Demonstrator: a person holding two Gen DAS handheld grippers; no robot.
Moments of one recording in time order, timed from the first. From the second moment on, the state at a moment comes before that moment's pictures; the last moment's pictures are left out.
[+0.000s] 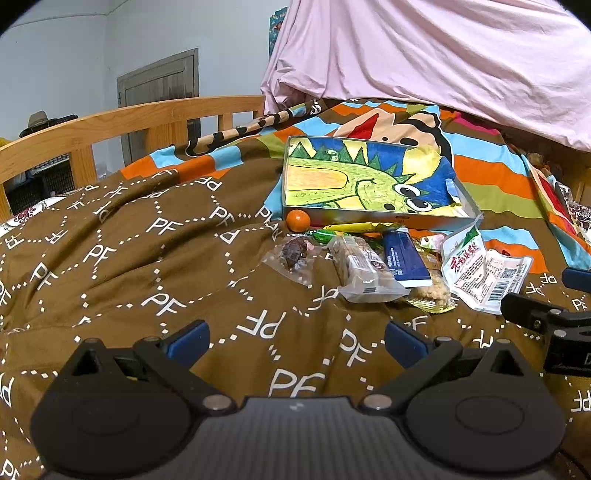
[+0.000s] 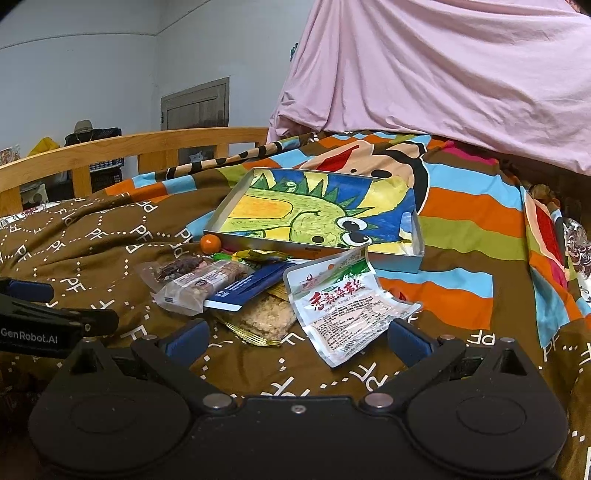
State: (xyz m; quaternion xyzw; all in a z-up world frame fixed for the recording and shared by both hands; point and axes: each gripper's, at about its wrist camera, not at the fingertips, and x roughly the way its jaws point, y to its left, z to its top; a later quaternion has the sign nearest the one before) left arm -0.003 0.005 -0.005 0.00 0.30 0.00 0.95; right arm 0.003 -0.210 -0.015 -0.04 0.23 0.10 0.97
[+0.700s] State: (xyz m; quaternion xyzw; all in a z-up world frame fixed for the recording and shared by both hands) left arm 0.010 0.006 -0.003 0.01 0.29 0.00 0.96; right arm 0.015 -0.214 -0.020 0.02 0.27 0.15 0.95
